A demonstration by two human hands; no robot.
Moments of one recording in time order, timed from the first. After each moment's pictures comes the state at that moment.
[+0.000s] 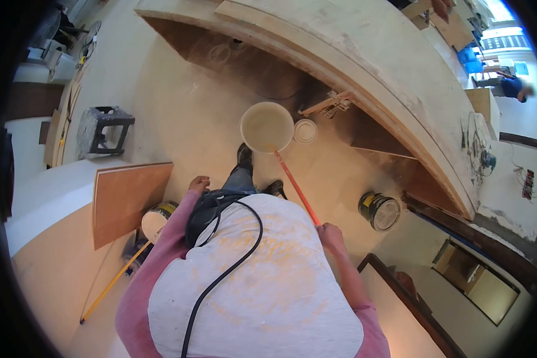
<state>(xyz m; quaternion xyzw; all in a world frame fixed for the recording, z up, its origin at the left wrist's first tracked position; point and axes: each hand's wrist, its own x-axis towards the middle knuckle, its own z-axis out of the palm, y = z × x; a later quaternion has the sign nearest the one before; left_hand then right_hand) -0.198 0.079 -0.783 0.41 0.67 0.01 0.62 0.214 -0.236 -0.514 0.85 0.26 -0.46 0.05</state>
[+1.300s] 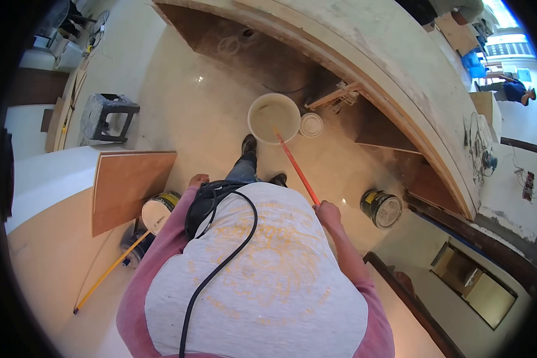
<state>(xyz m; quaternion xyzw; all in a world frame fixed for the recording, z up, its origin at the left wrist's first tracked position) -0.270 0.036 -0.824 0.45 0.65 0.05 0.61 0.196 -0.217 -0.560 0.84 0.37 -0.38 0.11</state>
